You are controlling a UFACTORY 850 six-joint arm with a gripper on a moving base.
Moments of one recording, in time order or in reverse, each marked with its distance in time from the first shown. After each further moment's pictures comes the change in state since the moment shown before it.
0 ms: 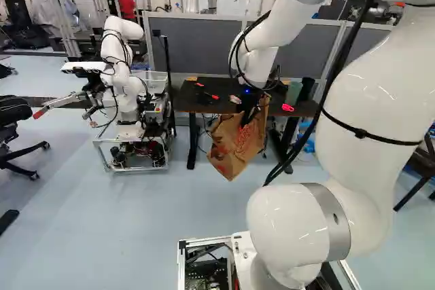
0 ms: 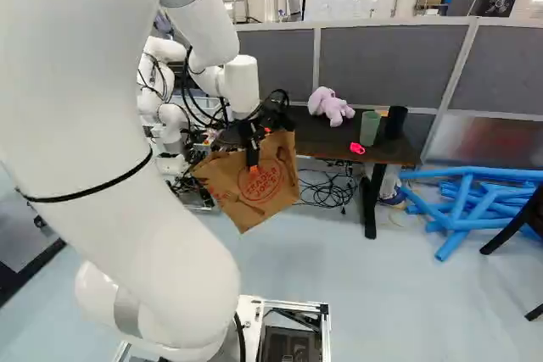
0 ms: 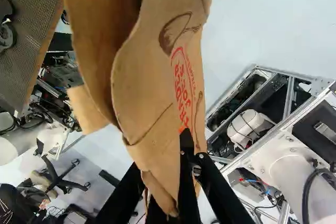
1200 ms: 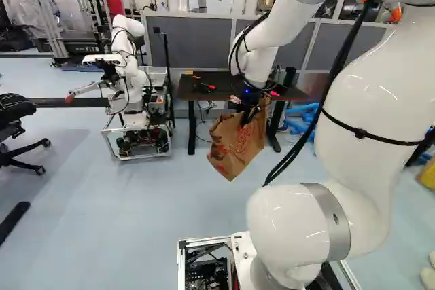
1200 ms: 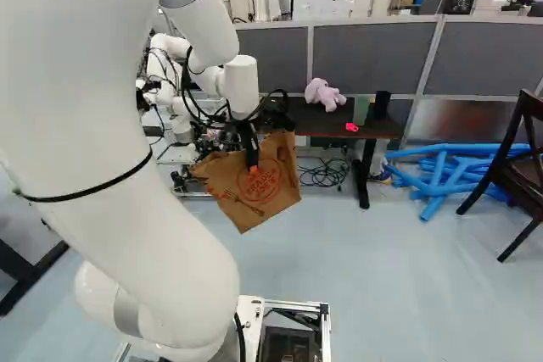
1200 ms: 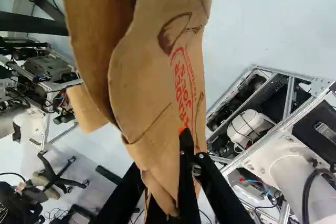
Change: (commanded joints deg) arm 0.0 0.0 0.0 0.0 0.0 0.0
